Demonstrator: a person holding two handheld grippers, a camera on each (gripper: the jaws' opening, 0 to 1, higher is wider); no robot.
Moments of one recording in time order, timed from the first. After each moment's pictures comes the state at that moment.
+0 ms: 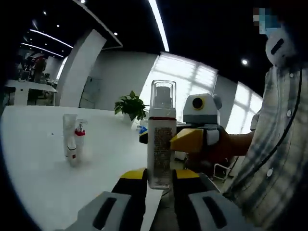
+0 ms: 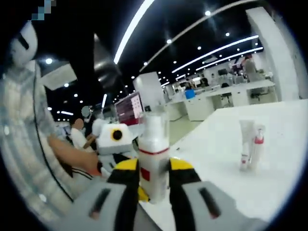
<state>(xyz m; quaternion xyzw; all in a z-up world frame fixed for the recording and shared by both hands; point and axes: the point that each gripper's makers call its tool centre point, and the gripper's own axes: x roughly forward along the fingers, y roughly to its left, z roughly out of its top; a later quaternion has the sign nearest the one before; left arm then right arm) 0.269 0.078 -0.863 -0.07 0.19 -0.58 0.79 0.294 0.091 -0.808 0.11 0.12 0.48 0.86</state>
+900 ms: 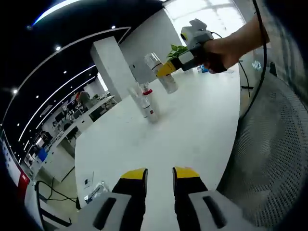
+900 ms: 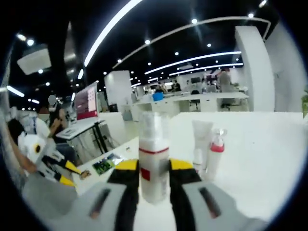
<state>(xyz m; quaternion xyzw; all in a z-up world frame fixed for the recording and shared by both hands) 0.280 0.205 -0.969 0.25 0.23 -0.32 0.89 0.431 0.033 -0.881 0.02 0.11 0.36 0.93</state>
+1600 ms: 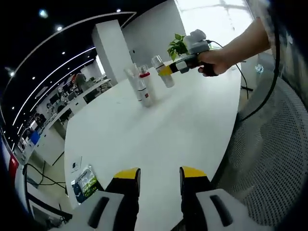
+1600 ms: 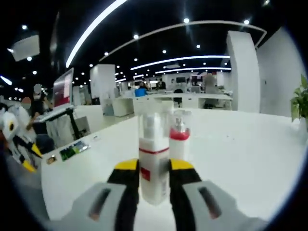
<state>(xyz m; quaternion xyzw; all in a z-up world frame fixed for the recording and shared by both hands) 0.279 0.212 -0.990 0.22 0.29 -0.31 0.88 0.493 -0.022 -0.944 0.00 0.11 0.29 0.95</state>
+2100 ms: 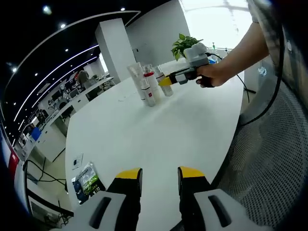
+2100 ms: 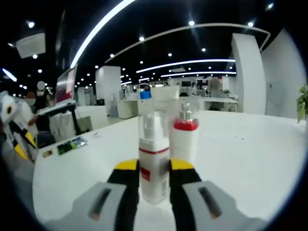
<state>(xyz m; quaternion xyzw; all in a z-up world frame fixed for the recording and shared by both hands) 0.280 0.214 -0.989 0.21 0.30 -0.30 0.88 0.512 -0.001 -0.977 -0.02 0.10 0.32 0.94</state>
